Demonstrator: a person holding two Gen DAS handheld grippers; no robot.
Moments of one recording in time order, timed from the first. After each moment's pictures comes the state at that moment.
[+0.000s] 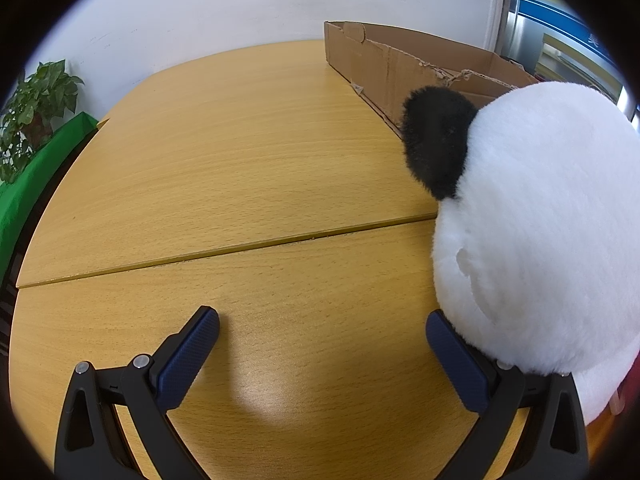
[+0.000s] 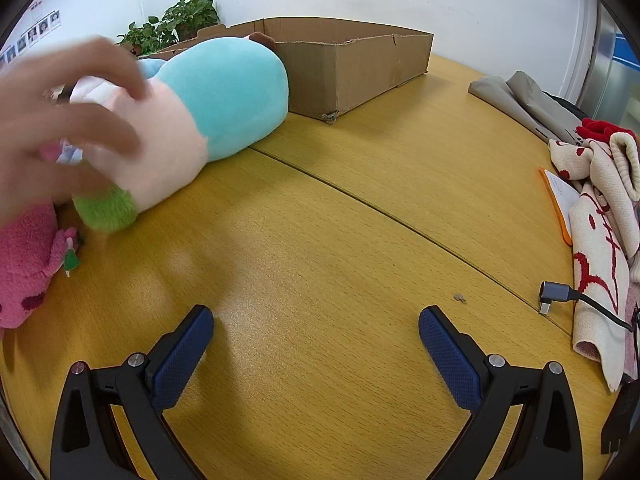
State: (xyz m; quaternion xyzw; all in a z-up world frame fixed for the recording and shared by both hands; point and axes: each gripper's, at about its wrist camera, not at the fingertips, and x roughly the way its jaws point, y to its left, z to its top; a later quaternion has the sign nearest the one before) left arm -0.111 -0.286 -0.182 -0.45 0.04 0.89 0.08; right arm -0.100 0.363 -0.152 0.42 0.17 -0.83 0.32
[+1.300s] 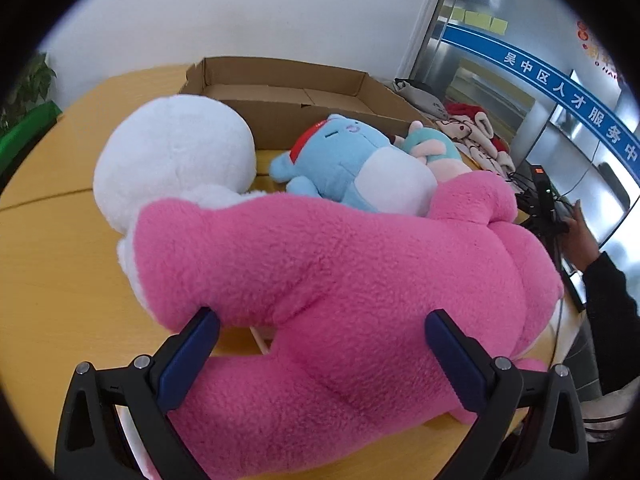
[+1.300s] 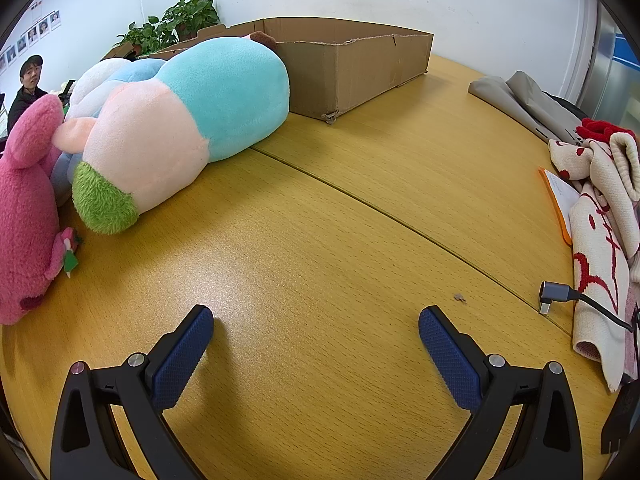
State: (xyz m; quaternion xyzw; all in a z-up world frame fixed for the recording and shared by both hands) left arm 0.055 -0.093 -0.109 -0.43 -0.06 0.88 0.18; right arm -0.102 0.361 -0.153 0.41 0.18 -0.83 0.33
